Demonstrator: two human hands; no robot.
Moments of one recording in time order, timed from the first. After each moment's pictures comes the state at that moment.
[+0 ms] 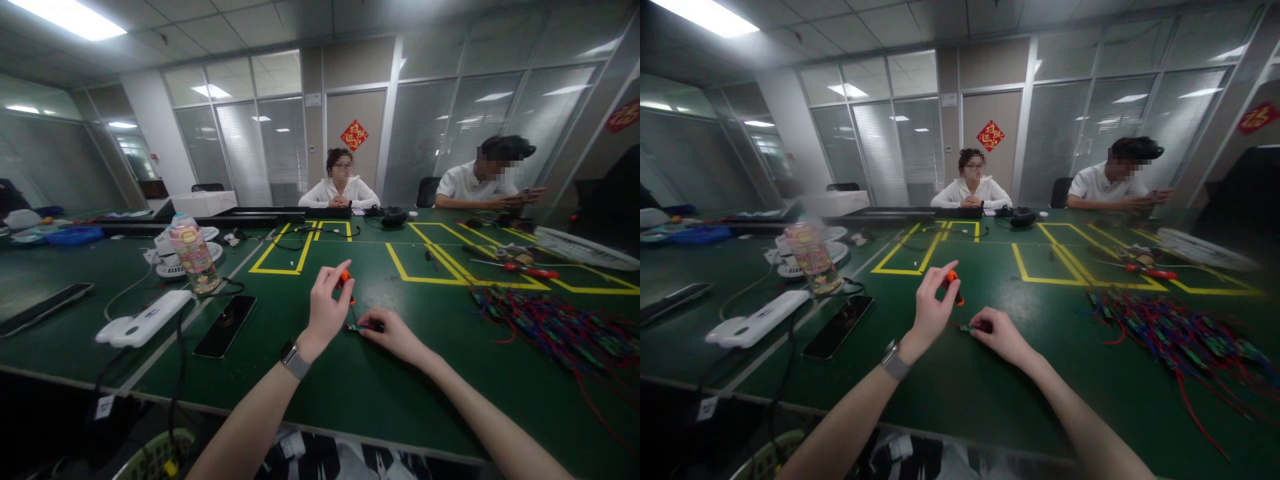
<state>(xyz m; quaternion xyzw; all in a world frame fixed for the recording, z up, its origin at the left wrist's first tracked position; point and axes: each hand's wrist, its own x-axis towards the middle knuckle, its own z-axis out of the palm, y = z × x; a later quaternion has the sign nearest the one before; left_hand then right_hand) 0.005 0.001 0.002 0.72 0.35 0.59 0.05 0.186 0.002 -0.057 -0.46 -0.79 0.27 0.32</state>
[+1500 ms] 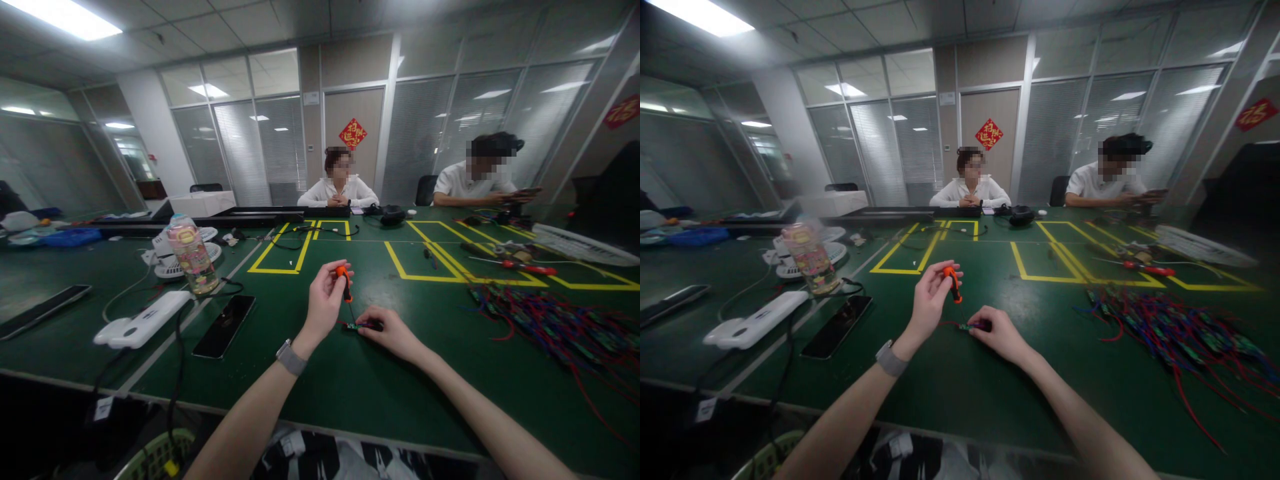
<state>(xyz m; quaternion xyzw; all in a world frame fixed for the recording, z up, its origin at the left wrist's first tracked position) 0.010 0.004 0.004 0.62 0.25 0.64 0.37 0.184 0.000 -0.056 -0.46 -0.77 0.29 0.33</state>
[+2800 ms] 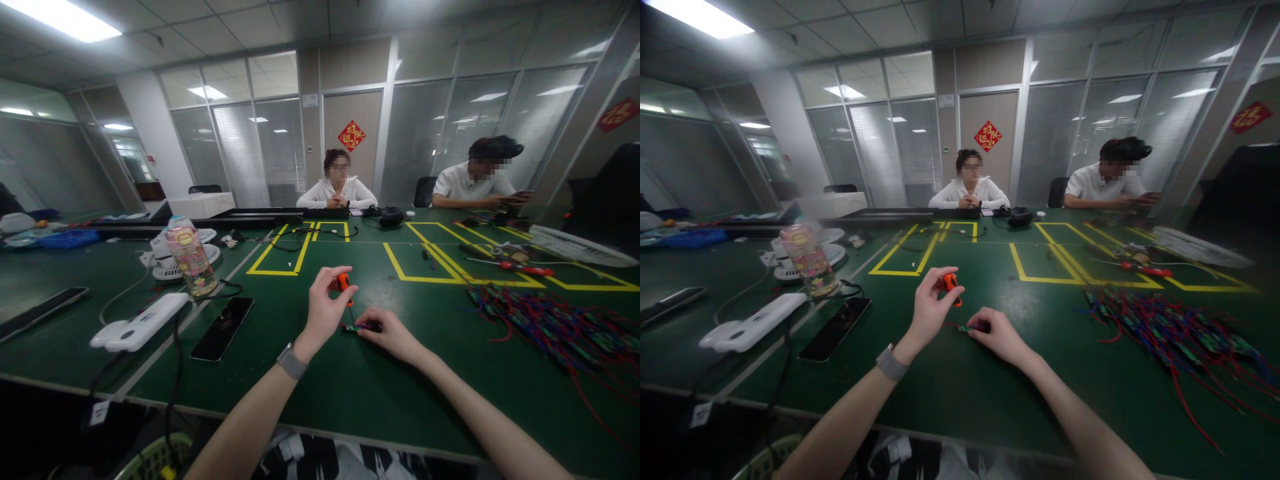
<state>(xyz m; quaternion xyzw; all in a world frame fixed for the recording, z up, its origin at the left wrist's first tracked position) 0.008 0.006 -0.001 0.69 0.30 0.62 0.20 0.186 0.002 -0.058 -0.45 -0.78 0.29 0.32</state>
